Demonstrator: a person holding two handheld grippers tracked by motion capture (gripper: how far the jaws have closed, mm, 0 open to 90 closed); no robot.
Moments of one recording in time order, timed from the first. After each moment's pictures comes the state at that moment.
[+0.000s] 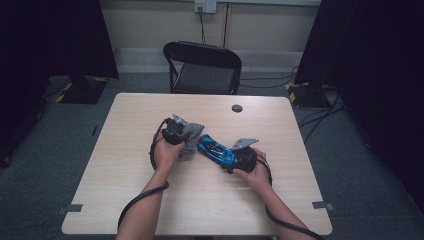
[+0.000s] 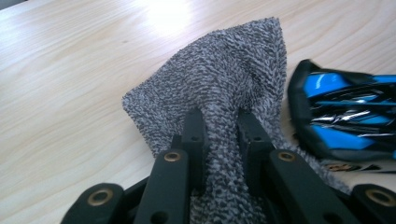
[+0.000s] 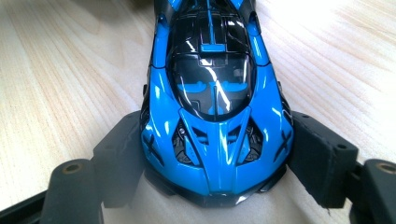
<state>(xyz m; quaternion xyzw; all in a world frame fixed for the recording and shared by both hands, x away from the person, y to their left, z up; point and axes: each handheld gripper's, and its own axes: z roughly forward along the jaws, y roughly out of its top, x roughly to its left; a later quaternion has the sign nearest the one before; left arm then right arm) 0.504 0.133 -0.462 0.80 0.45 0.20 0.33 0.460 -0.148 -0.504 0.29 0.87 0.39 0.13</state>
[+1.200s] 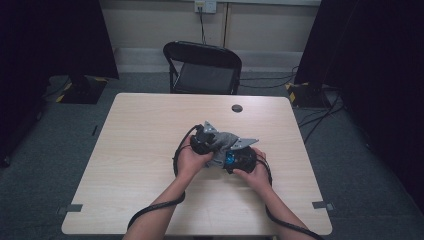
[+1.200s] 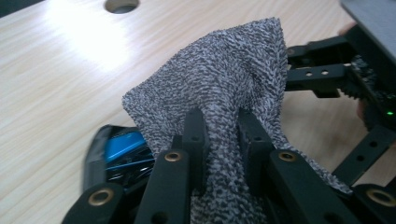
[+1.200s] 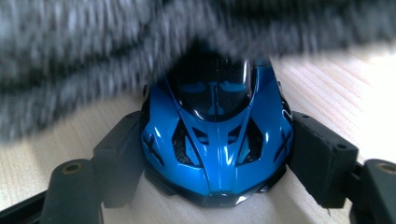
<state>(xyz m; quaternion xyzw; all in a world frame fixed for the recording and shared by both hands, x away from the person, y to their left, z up) 0.463 0.037 -0.441 0.85 0.33 0.13 0.39 0.460 -0.148 -0.504 0.29 0.87 0.39 0.13</state>
